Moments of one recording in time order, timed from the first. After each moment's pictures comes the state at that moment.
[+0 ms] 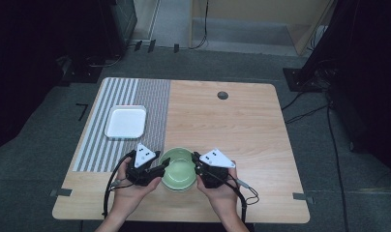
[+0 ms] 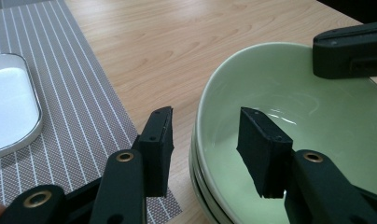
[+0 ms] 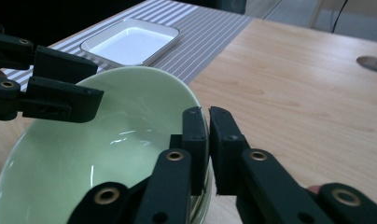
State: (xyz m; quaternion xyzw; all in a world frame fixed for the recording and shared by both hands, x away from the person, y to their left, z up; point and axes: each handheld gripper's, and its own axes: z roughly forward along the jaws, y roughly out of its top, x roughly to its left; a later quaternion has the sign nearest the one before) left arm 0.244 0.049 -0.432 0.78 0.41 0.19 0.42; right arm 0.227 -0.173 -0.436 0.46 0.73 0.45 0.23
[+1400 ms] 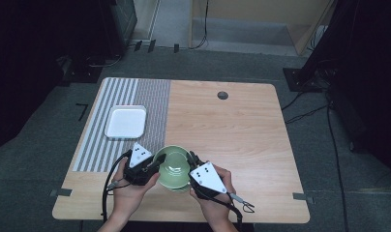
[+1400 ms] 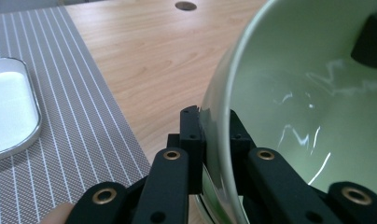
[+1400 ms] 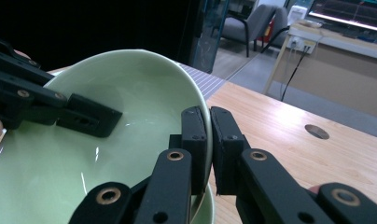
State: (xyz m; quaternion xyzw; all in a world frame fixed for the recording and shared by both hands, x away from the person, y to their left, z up) left arm 0.244 0.058 -0.430 0.76 0.42 0.18 0.46; right arm 0.193 -0.147 -0.429 0.39 0.69 0.48 0.38
